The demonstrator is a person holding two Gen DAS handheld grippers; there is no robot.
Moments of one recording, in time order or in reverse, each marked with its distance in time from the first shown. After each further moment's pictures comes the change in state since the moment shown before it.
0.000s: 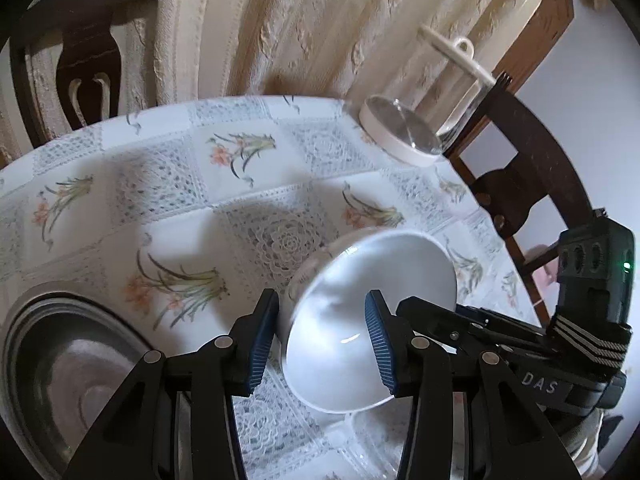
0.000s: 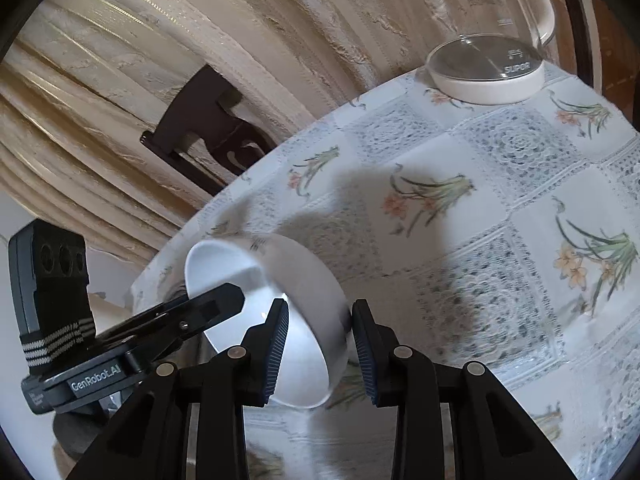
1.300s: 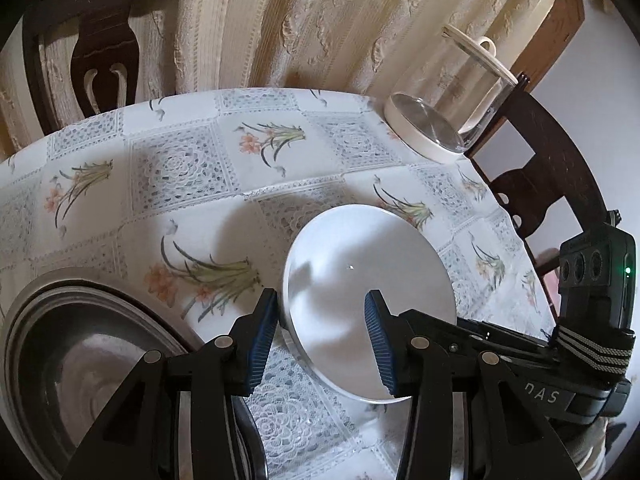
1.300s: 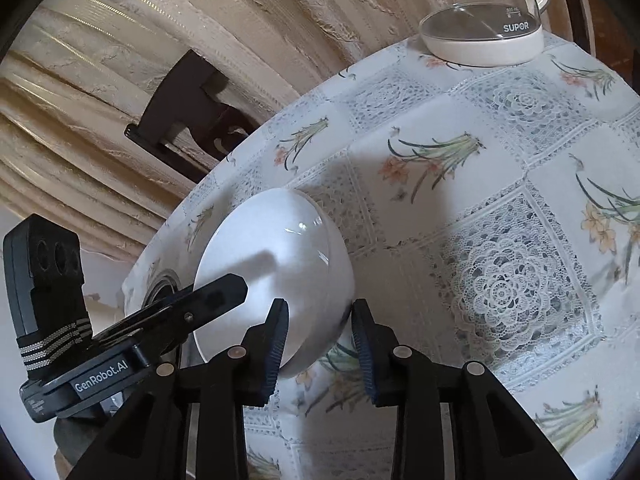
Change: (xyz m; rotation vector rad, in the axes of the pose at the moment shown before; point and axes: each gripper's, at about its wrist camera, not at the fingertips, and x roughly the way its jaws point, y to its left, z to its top) left arm 0.016 0.018 -0.010 -0.013 0.015 0.047; right arm 0.032 -0.010 -0.002 0.037 0.038 -0.027
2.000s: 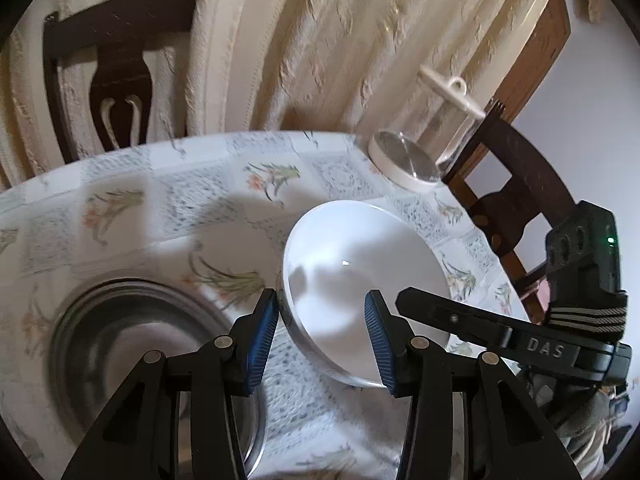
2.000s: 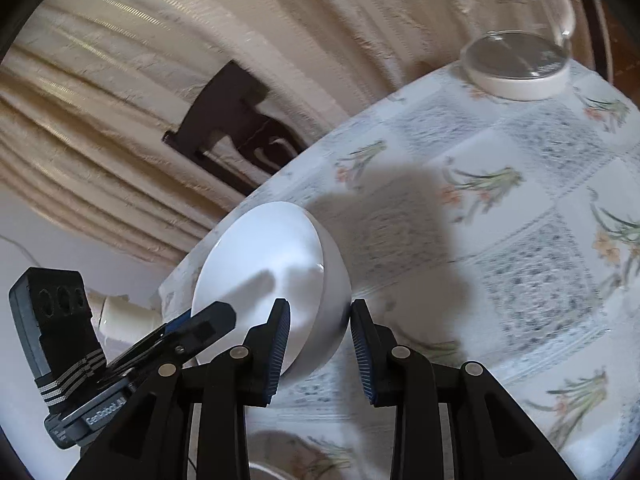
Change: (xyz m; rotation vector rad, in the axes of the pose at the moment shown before) left arm -0.076 0.001 -0.009 -0.003 -0.125 -0.017; right arm -0.029 0.047 0.006 -0.024 -0.014 0.103
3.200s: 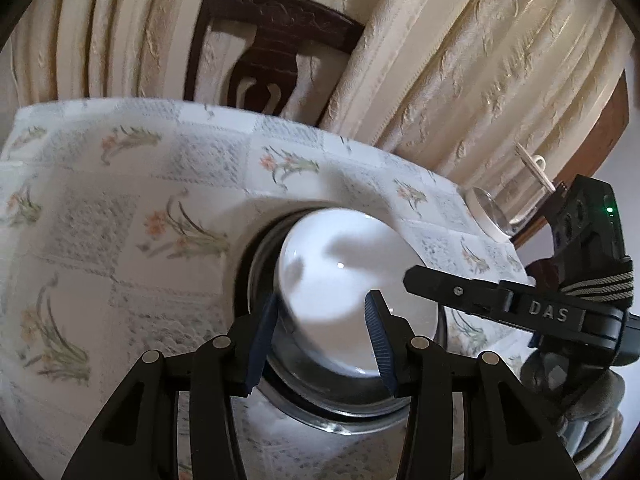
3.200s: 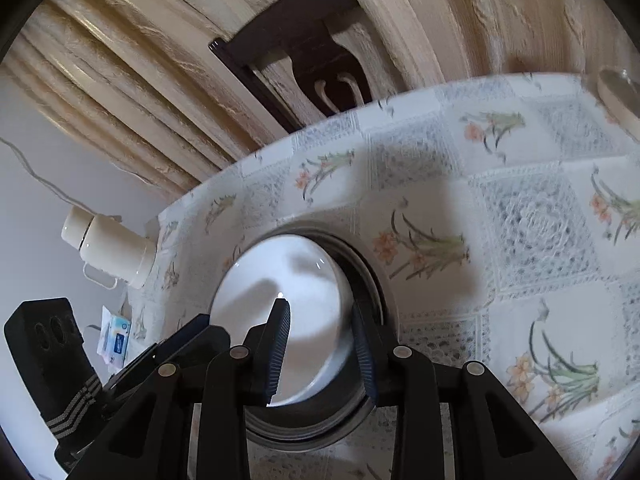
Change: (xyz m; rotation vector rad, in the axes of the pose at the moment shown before) left arm -0.061 0.113 -0.083 -0.255 -0.182 0.158; right arm 0.088 0.090 -0.018 -0.253 0.133 -0.023
